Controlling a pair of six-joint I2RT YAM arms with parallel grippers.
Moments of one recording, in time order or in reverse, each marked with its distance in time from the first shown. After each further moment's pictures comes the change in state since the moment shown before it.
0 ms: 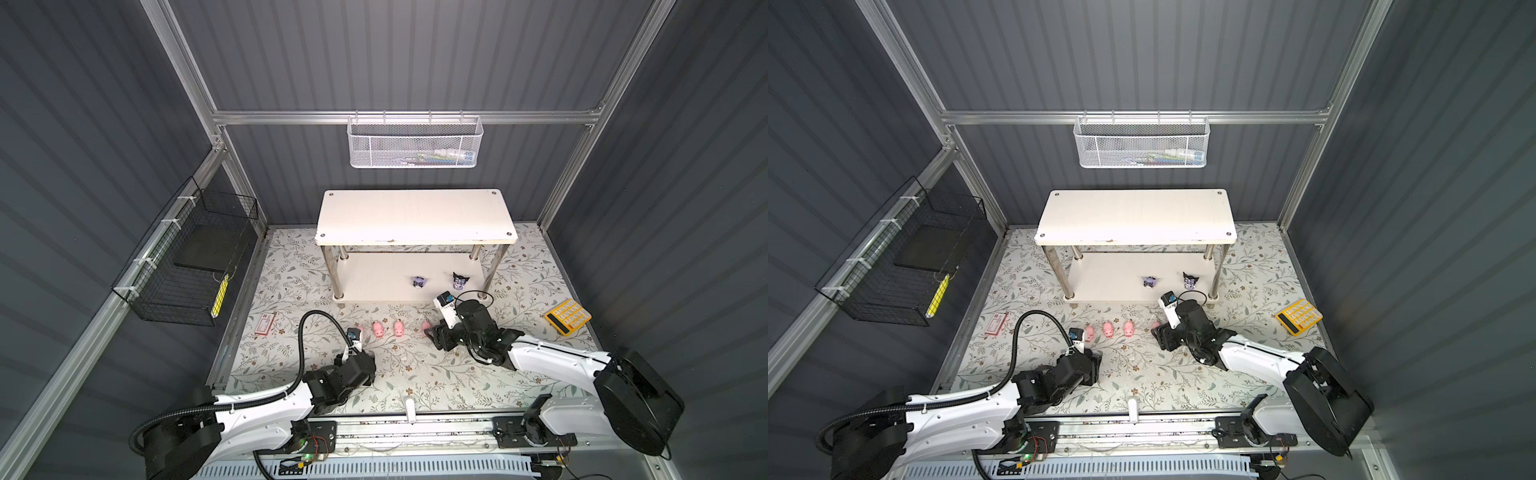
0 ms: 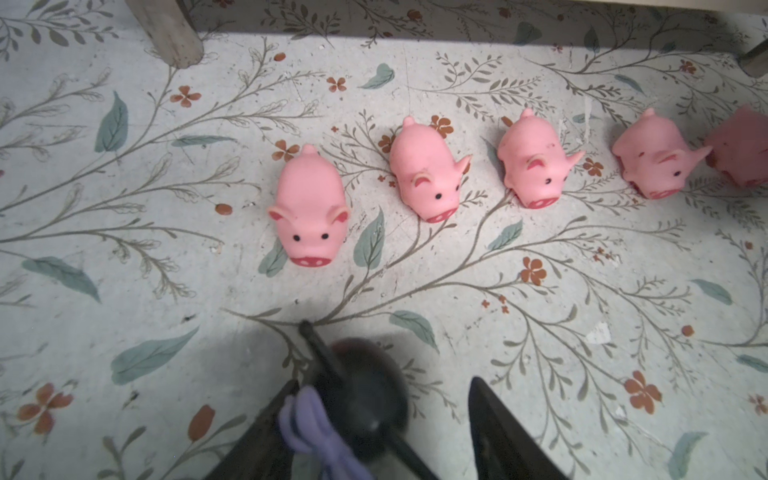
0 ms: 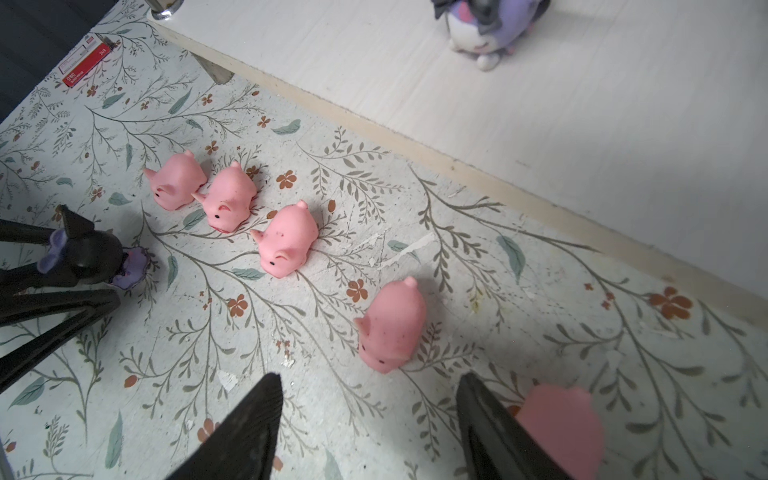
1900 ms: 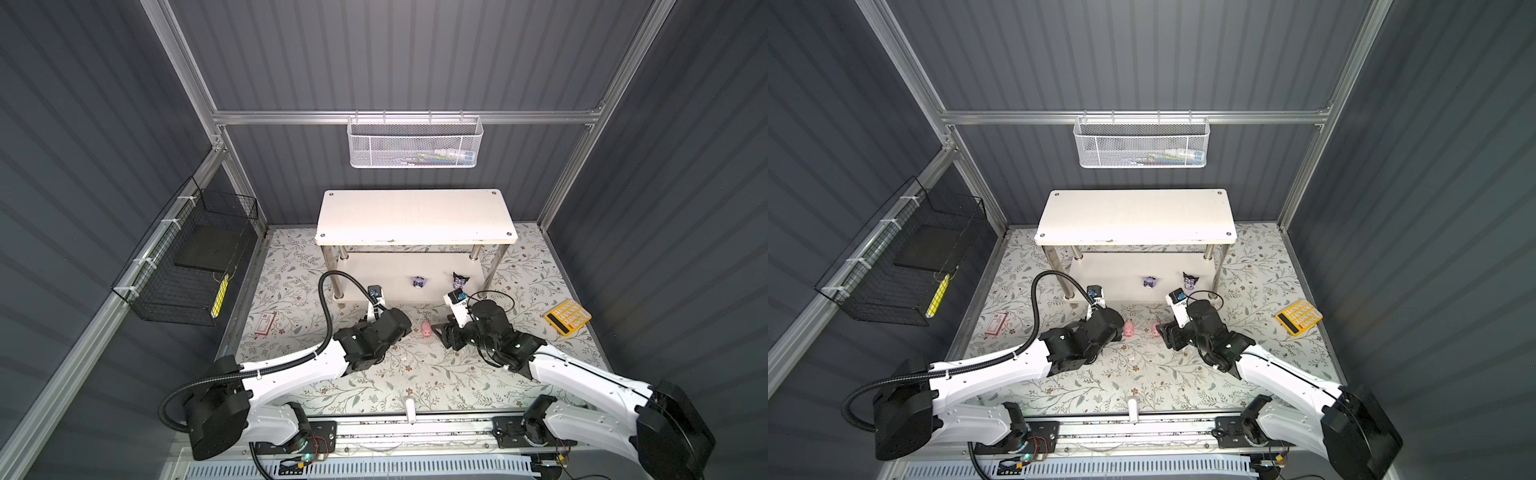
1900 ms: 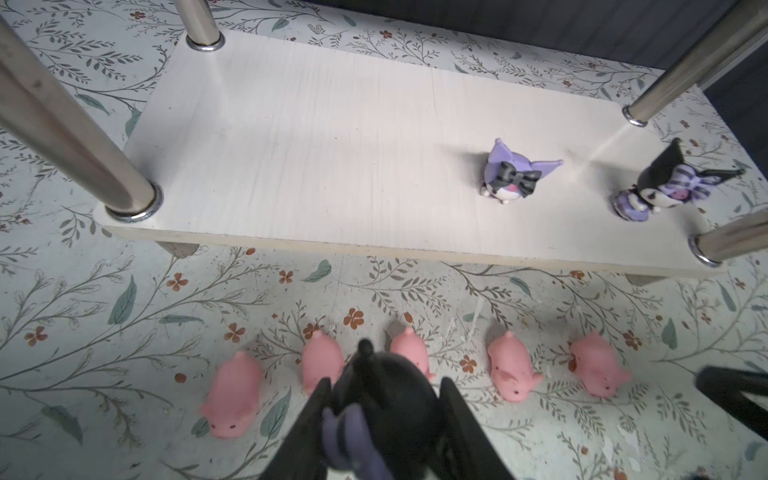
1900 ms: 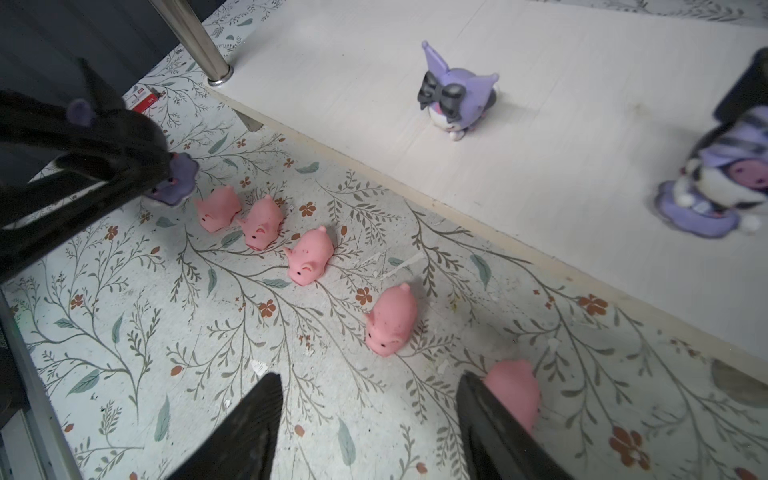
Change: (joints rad) left arm 0.050 0.333 0.586 -0.214 -0.144 -0.082; right arm -0.011 -0.253 -0.003 -0.145 0.026 -0.019
